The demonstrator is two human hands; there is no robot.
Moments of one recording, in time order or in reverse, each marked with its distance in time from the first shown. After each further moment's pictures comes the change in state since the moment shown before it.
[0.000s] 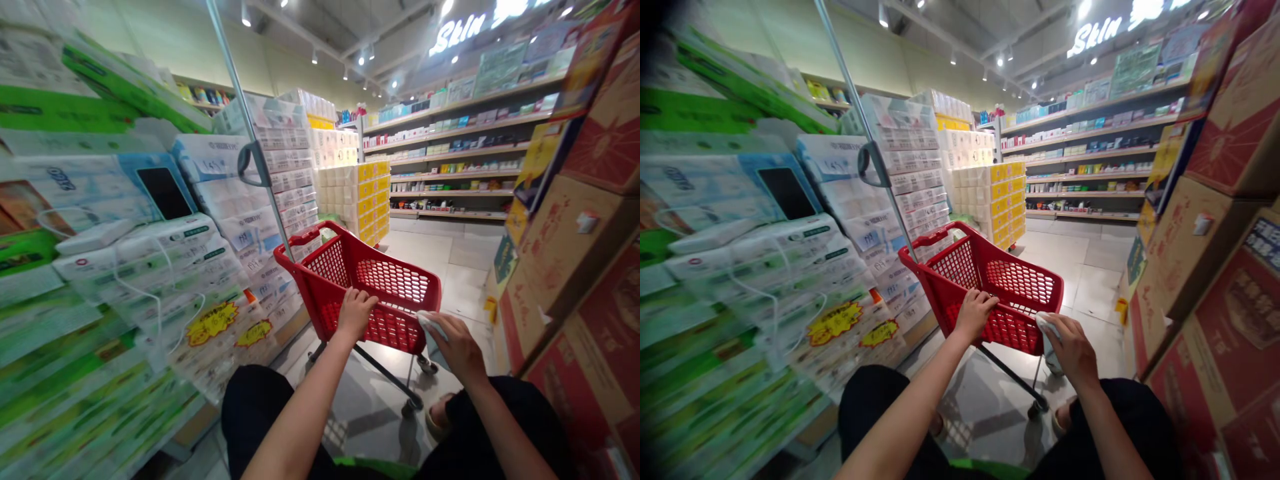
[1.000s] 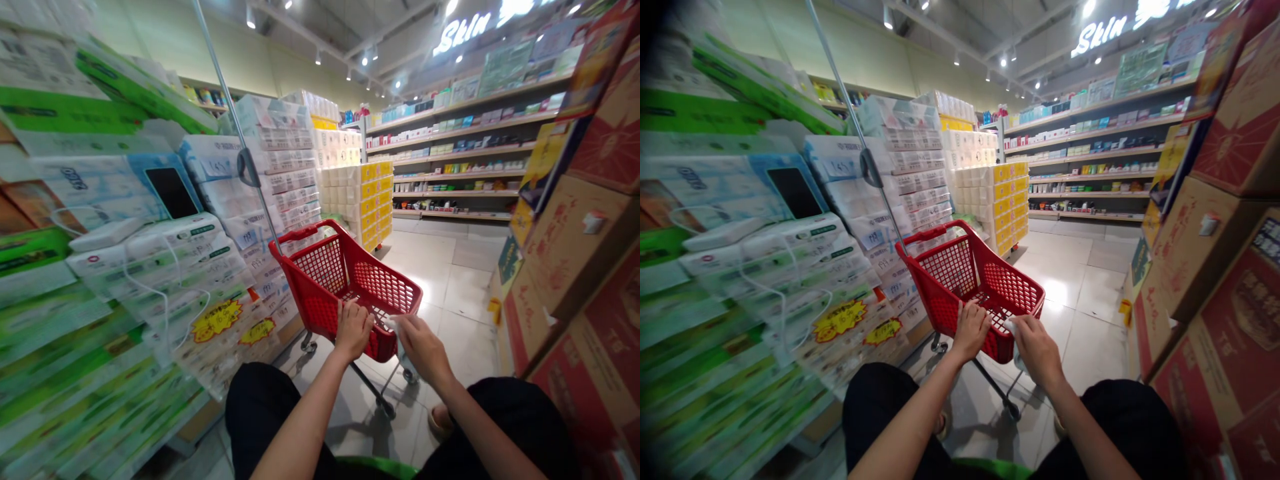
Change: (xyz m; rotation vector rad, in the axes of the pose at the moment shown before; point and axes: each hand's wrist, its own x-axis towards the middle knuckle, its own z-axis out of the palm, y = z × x) left_hand -0.046 0.012 0.002 -0.190 0.077 -0.195; right_hand 0.011 -0.079 0.029 -0.027 -0.179 -0.034
